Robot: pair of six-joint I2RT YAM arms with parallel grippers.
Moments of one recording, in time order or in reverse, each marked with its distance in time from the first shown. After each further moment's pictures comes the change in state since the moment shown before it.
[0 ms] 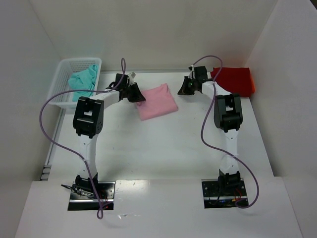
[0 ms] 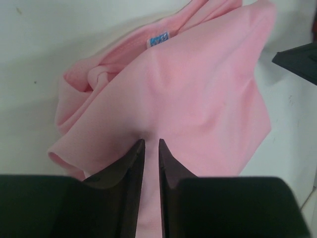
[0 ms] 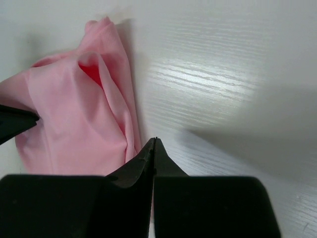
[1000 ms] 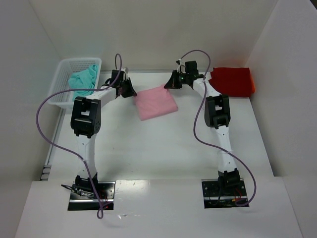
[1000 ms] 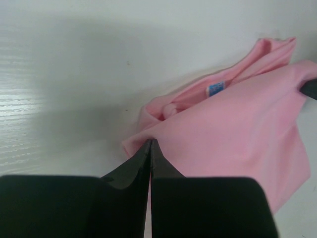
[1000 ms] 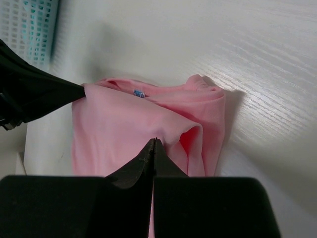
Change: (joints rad) left arm 0.045 -0.016 0.058 -0.027 -0.202 0.058; right arm 0.055 0.267 0.424 -0.011 -0.295 0.017
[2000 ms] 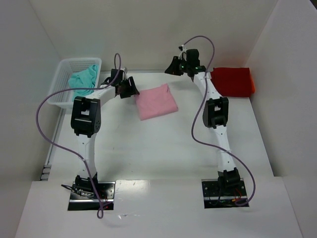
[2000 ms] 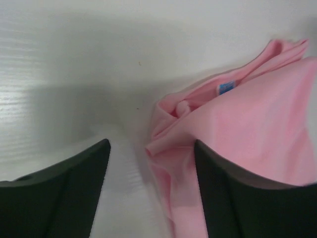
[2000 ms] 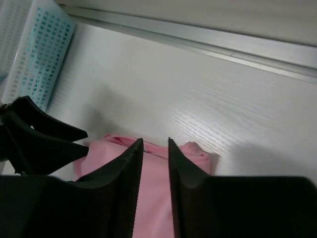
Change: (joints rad) left arm 0.011 0.026 0.048 -0.082 -0.019 0.027; right arm 0.005 0.098 0.357 -0.074 0.162 -0.009
